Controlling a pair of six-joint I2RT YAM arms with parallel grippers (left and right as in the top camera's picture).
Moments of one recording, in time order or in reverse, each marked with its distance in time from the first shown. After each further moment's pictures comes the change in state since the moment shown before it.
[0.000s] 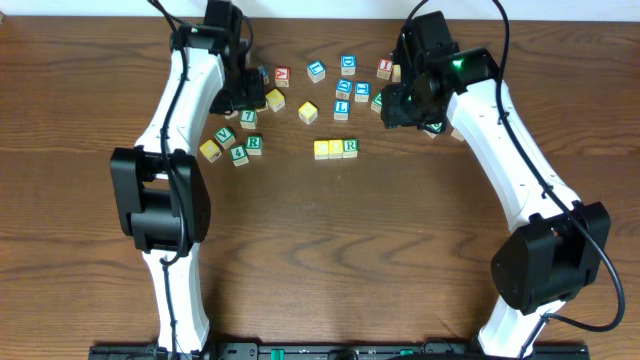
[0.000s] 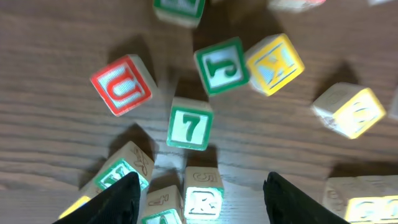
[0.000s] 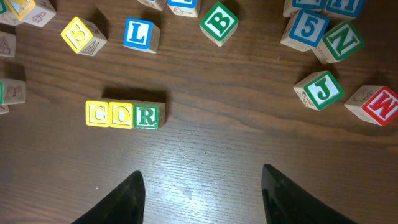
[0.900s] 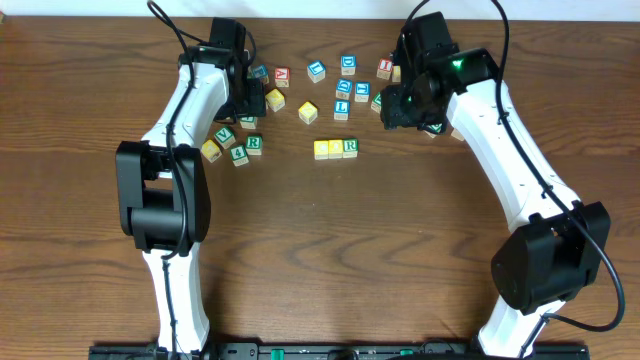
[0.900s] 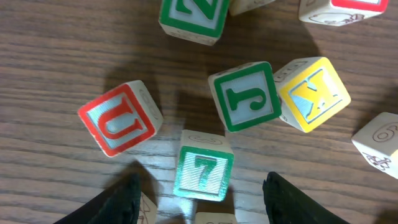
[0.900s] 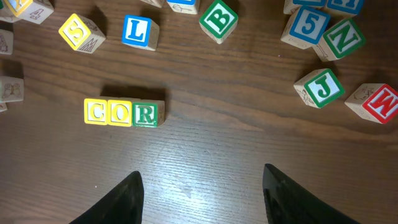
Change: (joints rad) left arm 0.000 0.003 -0.133 0.200 -0.045 0.000; right arm 0.000 0.000 -0.003 -0.005 0.000 -0.002
